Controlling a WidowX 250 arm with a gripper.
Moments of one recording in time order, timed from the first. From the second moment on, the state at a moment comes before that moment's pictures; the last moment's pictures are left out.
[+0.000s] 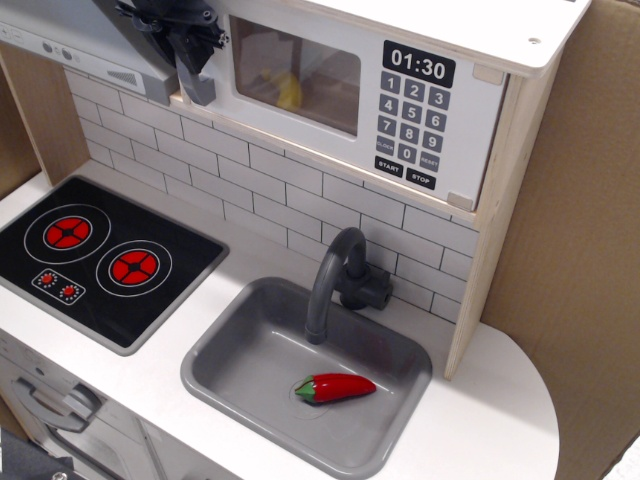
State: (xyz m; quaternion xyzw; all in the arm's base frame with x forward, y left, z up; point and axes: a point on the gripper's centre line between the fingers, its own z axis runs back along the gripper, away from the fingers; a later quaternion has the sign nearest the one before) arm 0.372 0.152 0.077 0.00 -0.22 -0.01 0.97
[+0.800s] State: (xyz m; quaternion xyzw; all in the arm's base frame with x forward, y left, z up) arm 0.272 0.142 0.111 -0.08 -0.10 -0.03 0.99
